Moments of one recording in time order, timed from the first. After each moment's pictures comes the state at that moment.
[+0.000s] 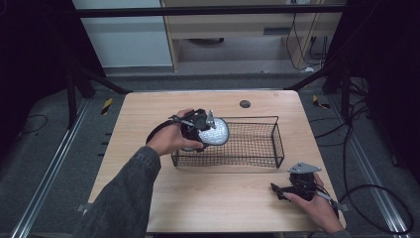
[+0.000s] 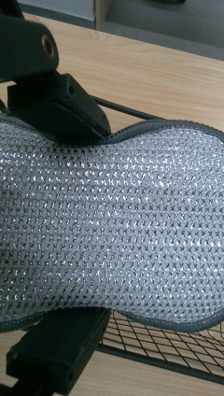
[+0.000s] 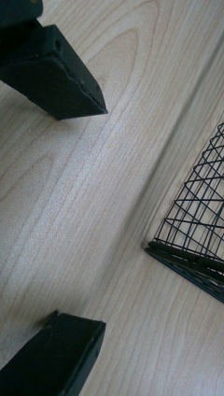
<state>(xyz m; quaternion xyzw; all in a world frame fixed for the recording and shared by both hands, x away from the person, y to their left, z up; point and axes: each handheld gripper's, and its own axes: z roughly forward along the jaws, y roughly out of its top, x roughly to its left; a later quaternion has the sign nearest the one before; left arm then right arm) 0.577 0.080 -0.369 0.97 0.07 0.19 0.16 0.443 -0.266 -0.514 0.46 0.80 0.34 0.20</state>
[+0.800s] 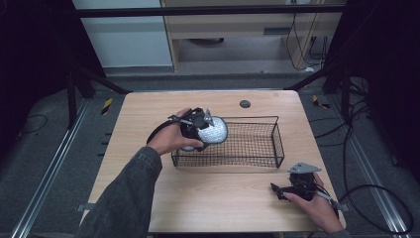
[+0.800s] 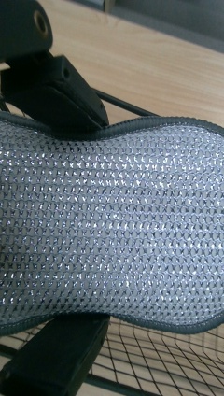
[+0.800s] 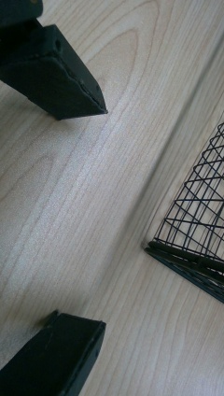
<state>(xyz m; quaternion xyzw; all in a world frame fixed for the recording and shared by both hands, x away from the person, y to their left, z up) 0.590 0.085 -0.380 0.96 0.11 0.16 0.19 0.443 -0.266 -0.514 0.46 0.80 0.34 0.20</state>
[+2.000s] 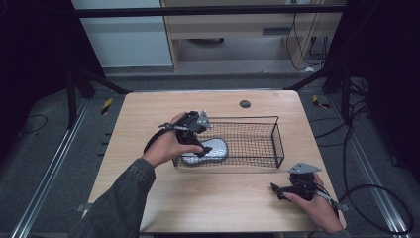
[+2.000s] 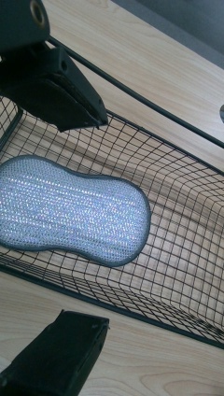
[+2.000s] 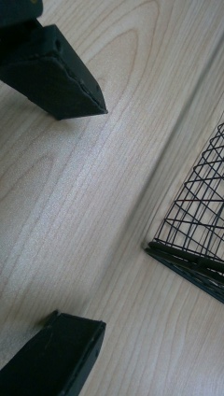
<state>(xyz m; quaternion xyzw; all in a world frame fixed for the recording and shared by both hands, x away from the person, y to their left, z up) 0.555 0.094 -0.367 0.94 0.15 0.16 0.27 0.443 -0.266 -0.514 0.46 0.80 0.34 0.20</state>
